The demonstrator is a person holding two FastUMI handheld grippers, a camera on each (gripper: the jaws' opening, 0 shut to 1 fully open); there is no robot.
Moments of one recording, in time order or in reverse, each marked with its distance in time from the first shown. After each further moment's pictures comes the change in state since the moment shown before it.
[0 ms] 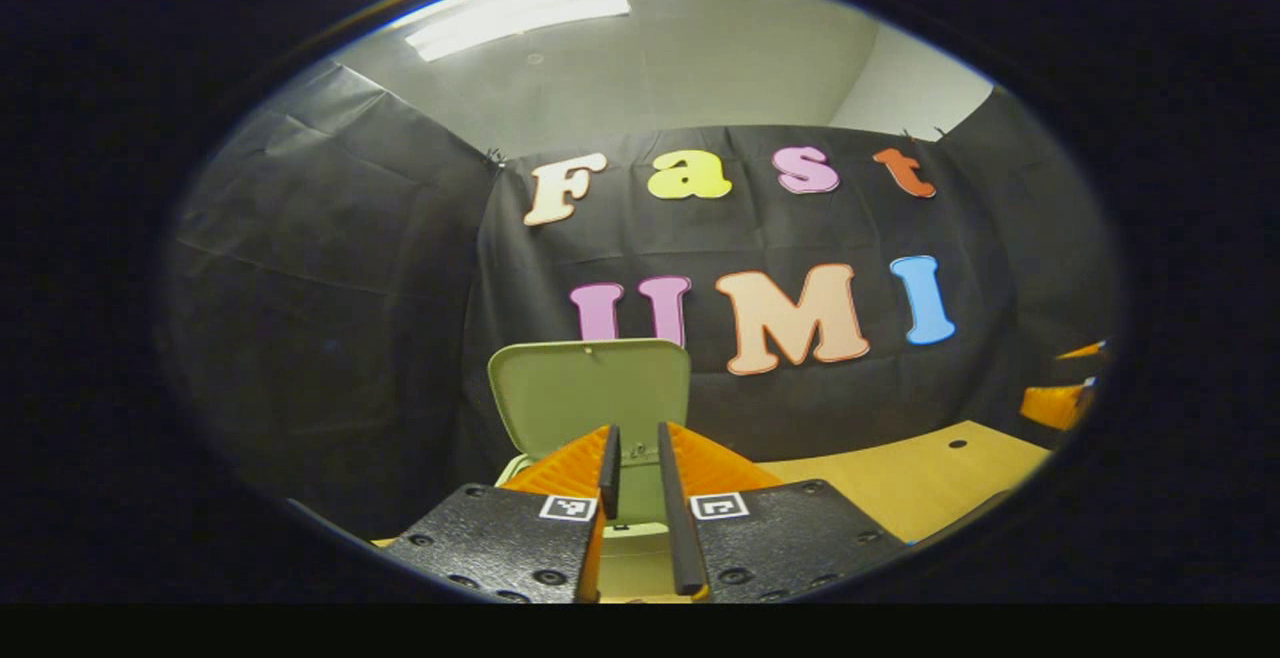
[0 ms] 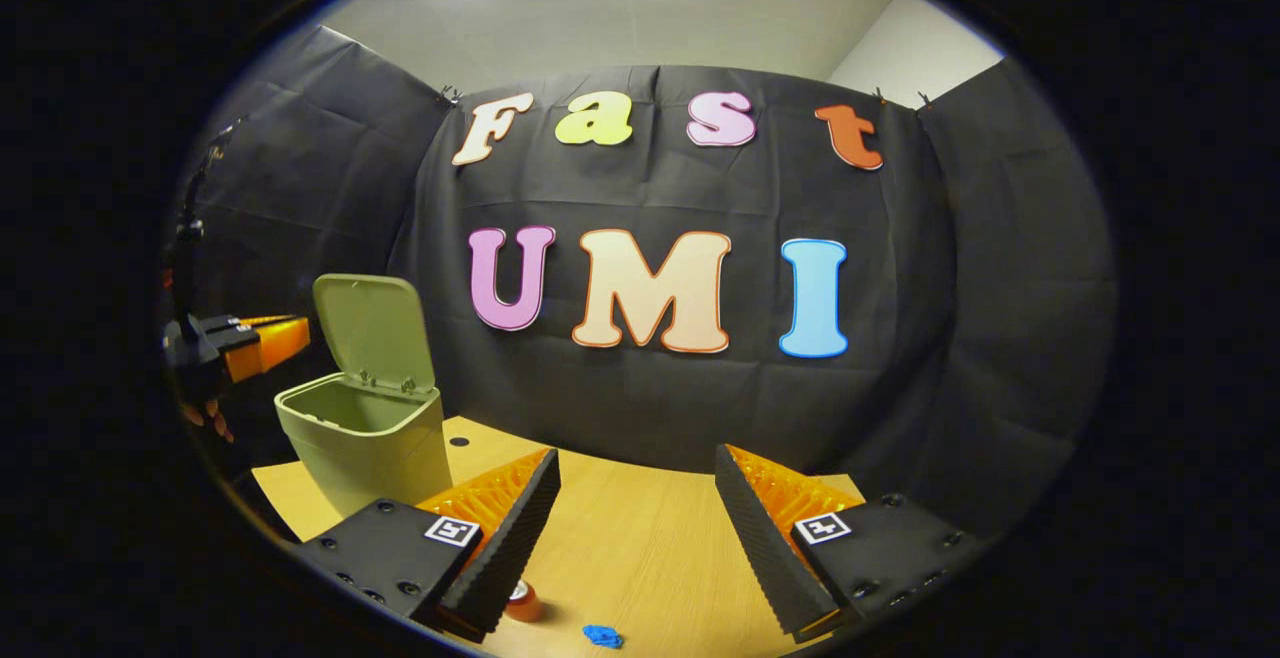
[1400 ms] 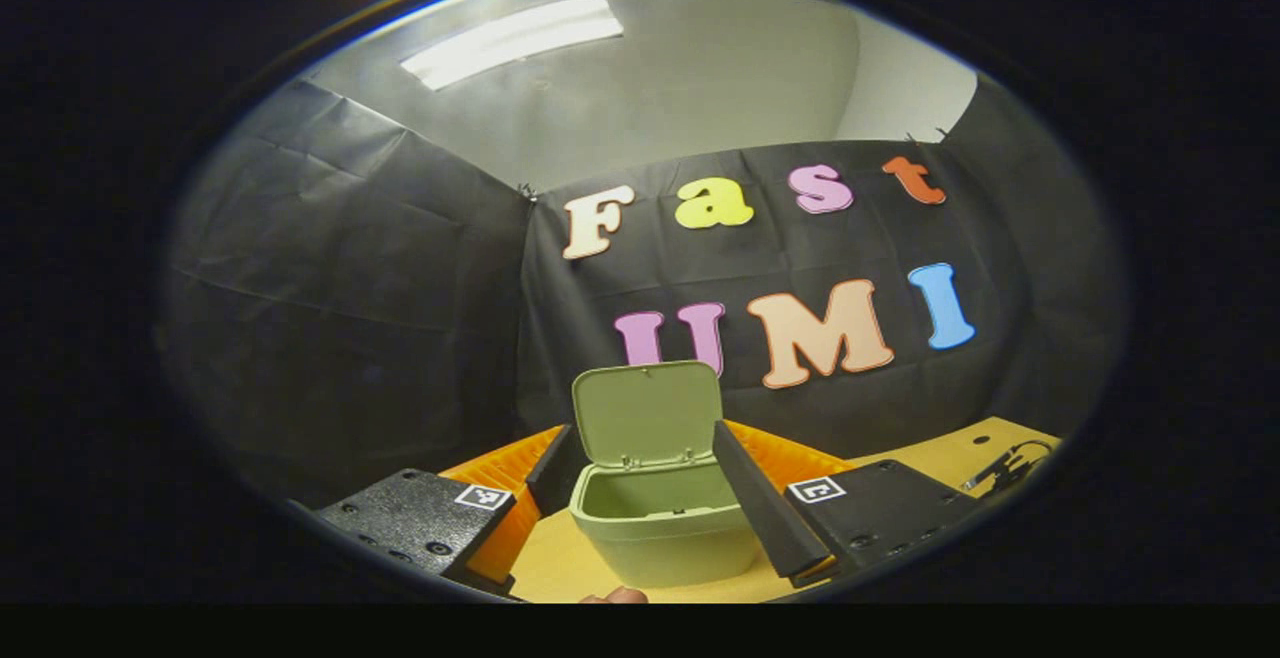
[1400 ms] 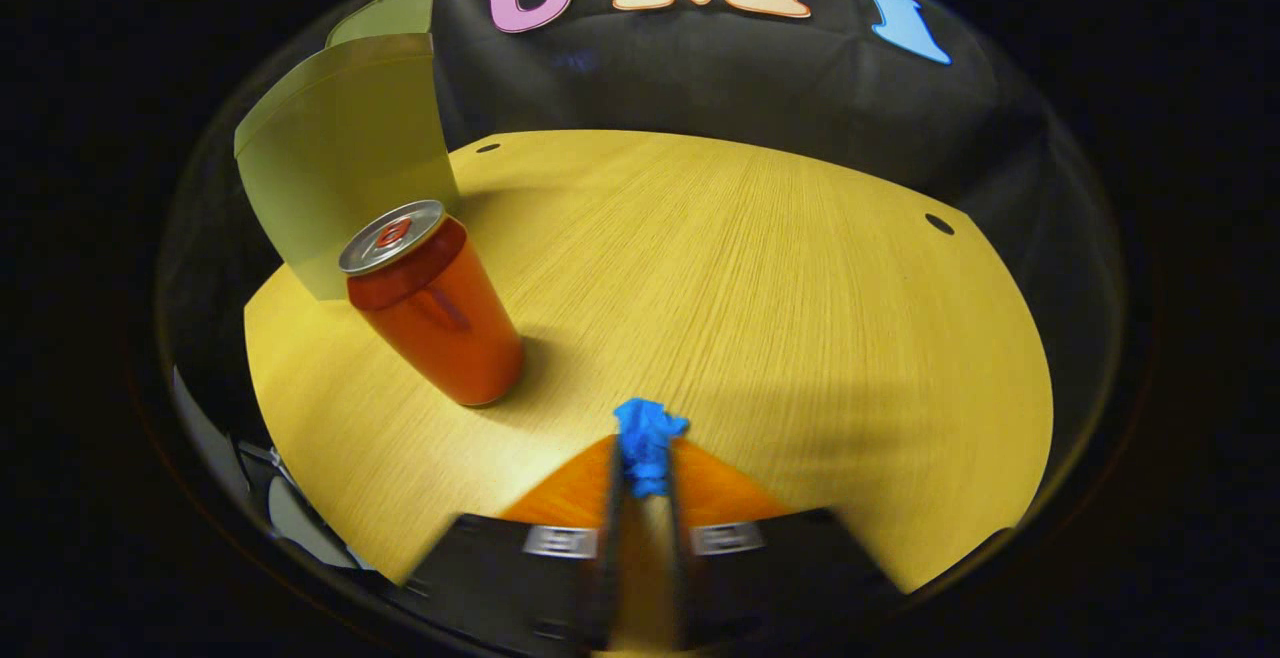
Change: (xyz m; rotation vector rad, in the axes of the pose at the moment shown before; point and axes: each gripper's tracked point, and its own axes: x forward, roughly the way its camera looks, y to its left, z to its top) left arm -0.061 0.045 0.030 0.065 -0.026 0.115; right arm 0.029 0.018 -0.334 -0.074 0.759 0.131
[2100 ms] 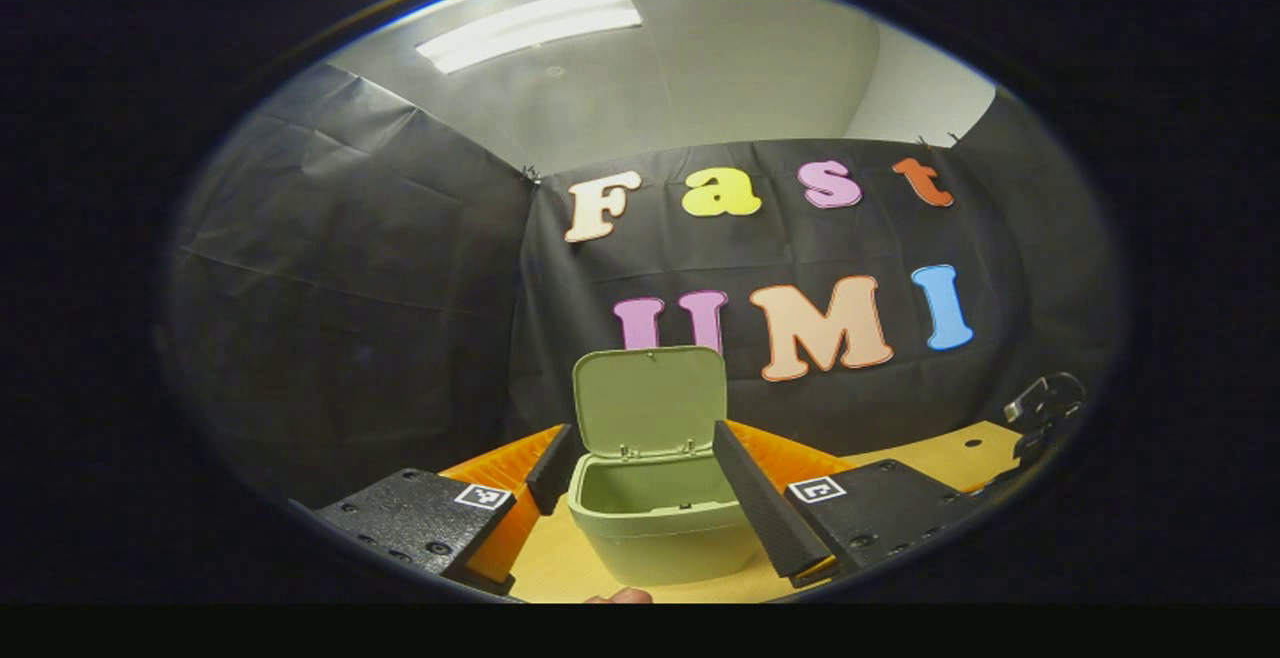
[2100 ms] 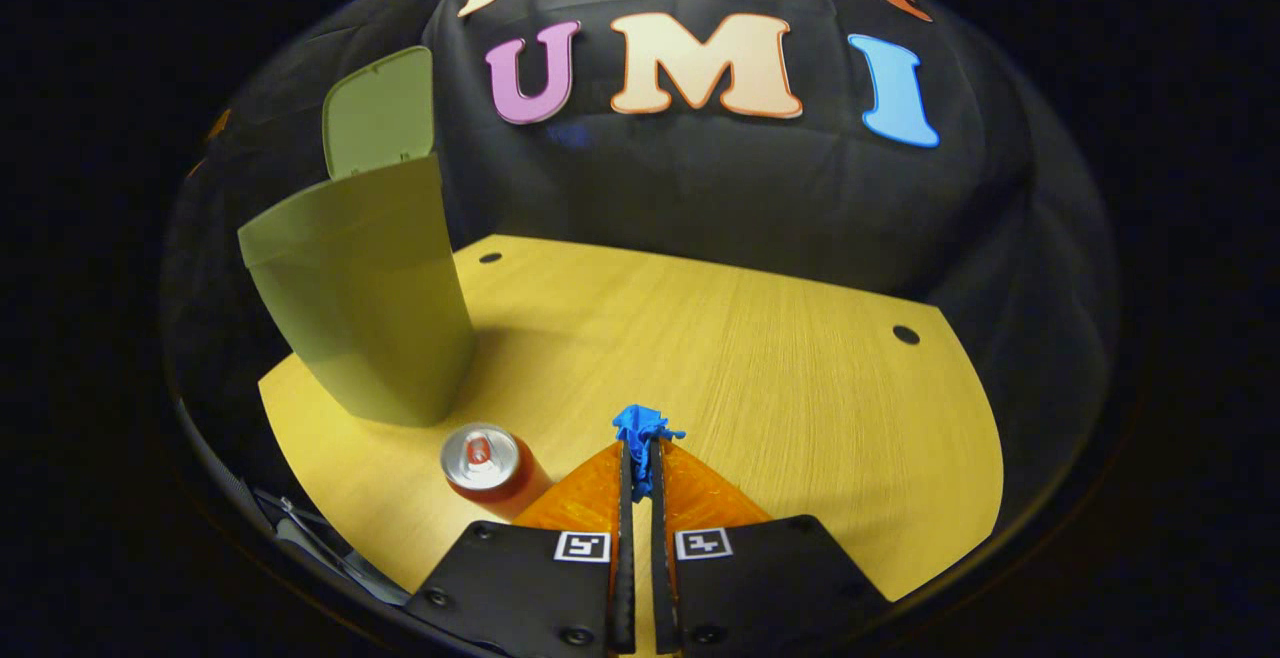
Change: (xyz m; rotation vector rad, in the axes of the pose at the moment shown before) left arm 0.012 0.010 -0.018 -0.046 0.026 -0.028; right arm -0.084 0.018 0.141 0.049 -0.289 0.049
